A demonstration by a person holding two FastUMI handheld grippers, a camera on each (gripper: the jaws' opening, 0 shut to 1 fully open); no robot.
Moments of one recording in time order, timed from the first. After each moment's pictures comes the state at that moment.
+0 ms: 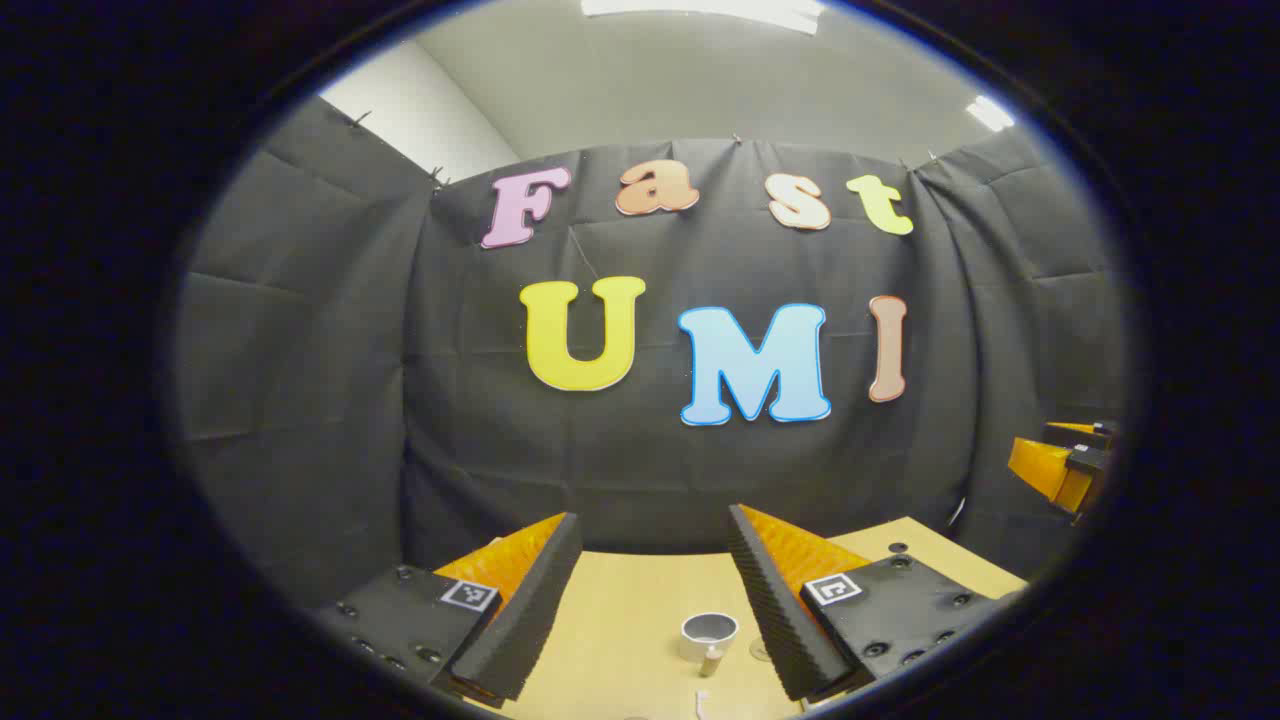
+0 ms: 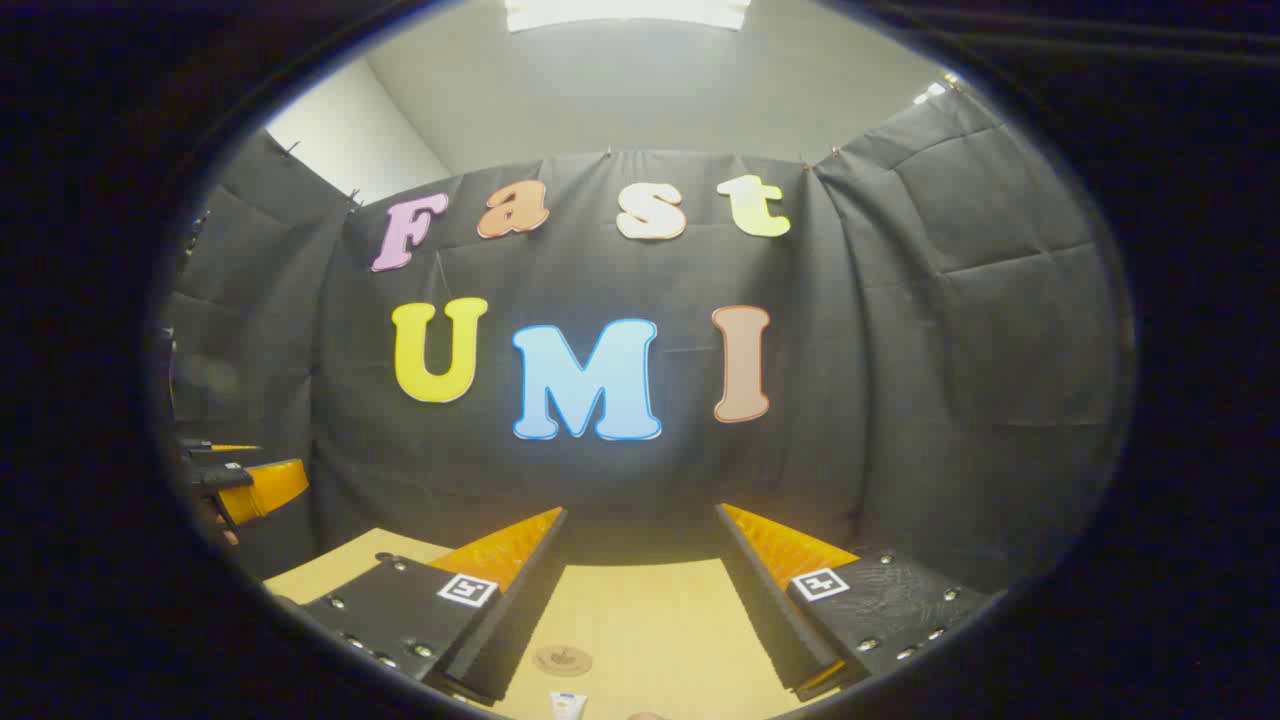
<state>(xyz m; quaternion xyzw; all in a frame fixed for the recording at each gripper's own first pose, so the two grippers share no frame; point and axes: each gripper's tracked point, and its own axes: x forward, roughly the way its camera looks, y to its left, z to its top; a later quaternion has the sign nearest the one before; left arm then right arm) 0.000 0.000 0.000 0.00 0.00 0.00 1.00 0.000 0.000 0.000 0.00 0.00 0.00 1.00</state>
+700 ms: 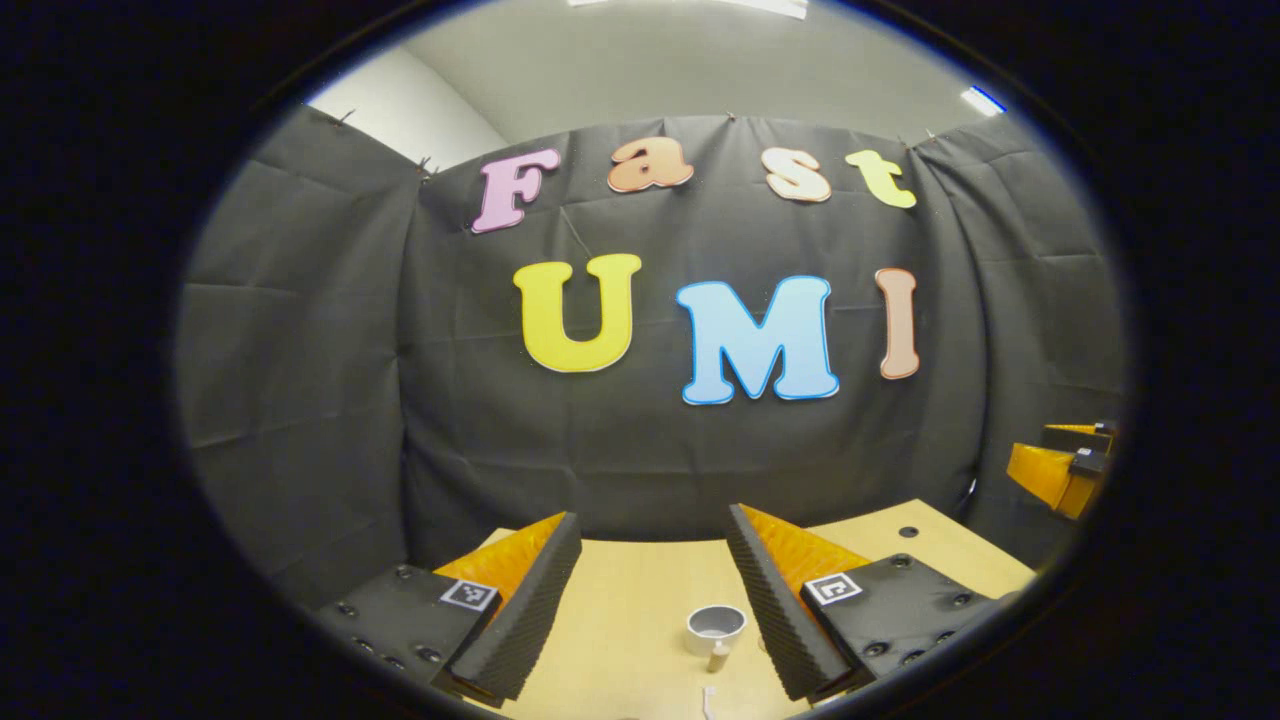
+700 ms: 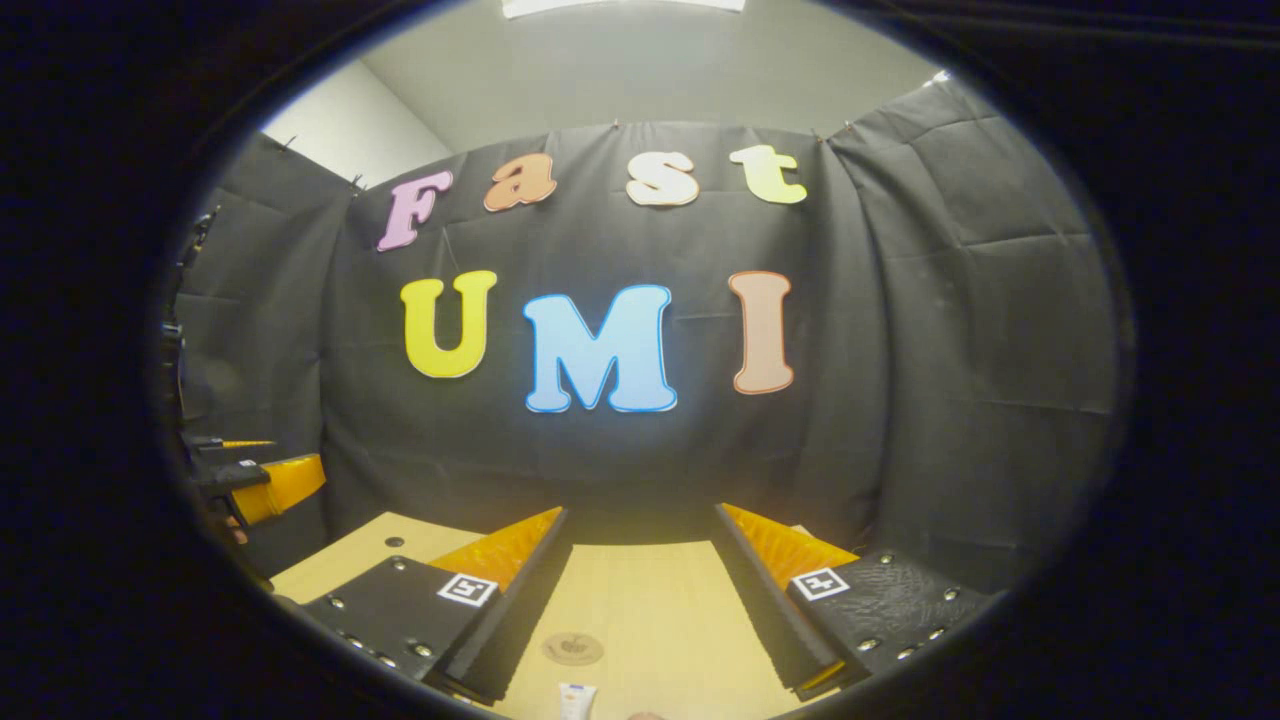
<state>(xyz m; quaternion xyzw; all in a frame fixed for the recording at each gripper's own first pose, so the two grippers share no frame) 0.026 -0.006 -0.017 0.00 0.03 0.01 1.00 0.016 0.011 -0.020 0.00 0.04 0.02 1.00</state>
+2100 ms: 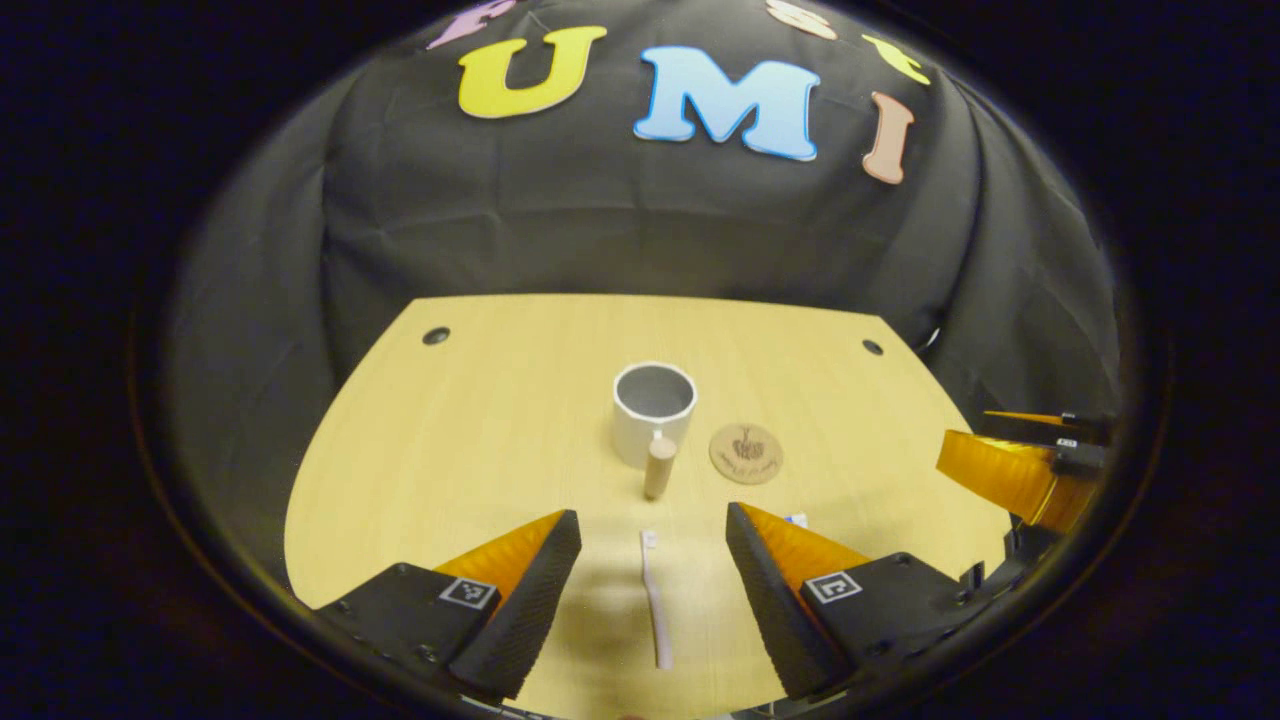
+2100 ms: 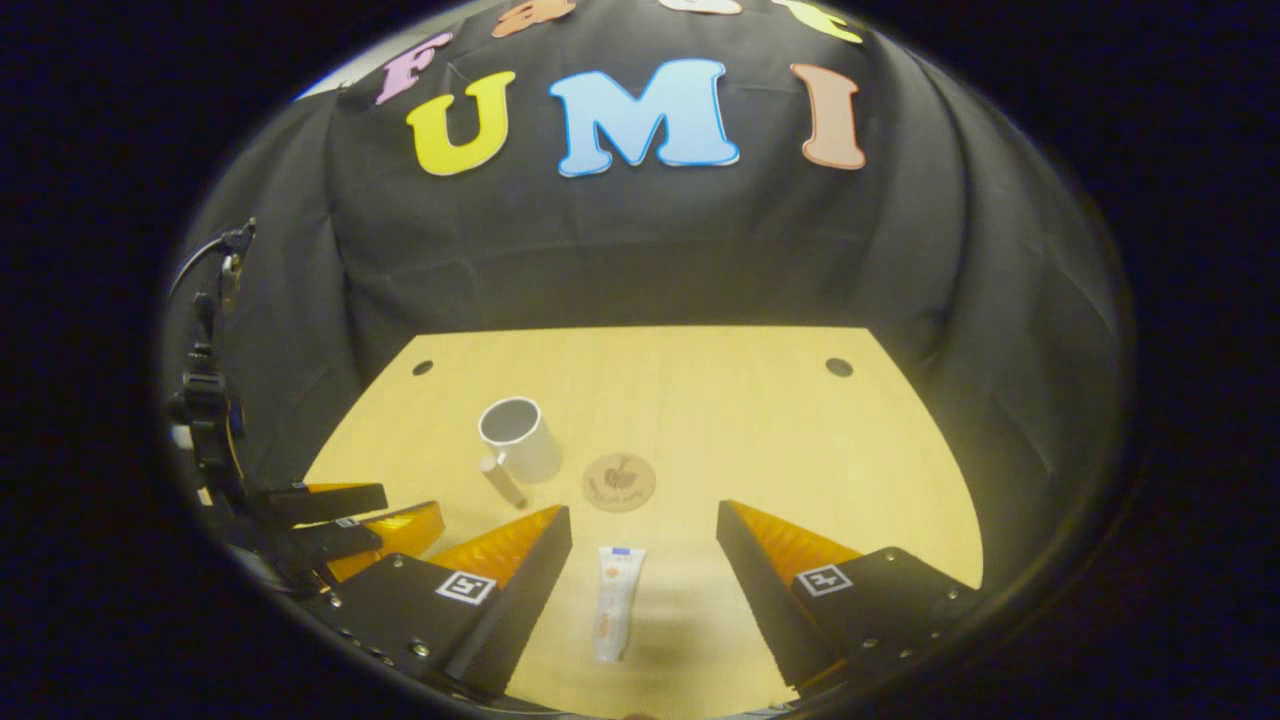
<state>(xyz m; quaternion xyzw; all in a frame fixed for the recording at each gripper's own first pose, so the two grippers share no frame) -0.005 -0.065 -0.311 -0.05 0.40 -0.07 0.91 -0.020 0.059 -0.216 0.00 0.39 0.09 0.92</state>
